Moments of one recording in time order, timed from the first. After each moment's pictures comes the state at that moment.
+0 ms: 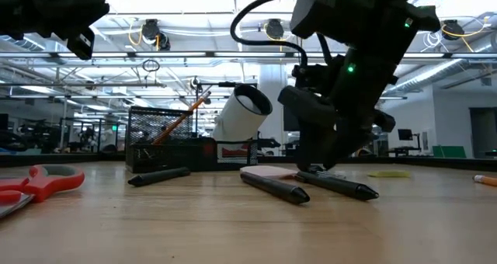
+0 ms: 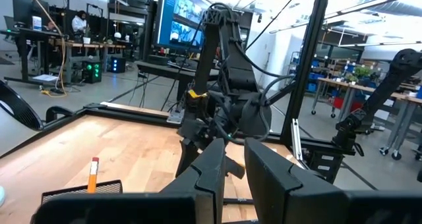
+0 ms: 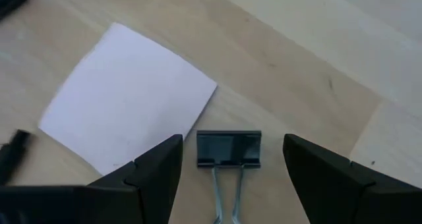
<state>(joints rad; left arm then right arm) -0.38 0.20 0.10 0.24 -0.32 -0.14 0.29 1.88 1.04 -0.48 0.52 1.14</state>
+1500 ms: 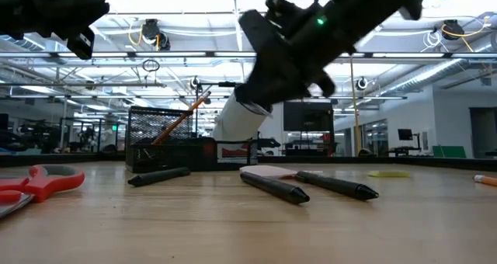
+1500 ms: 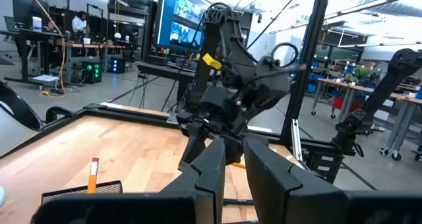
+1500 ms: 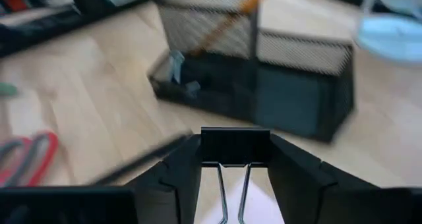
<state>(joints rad) -0.38 0.20 0.10 0.24 -0.32 -0.14 0.30 1.84 1.04 0.09 0.74 0.65</state>
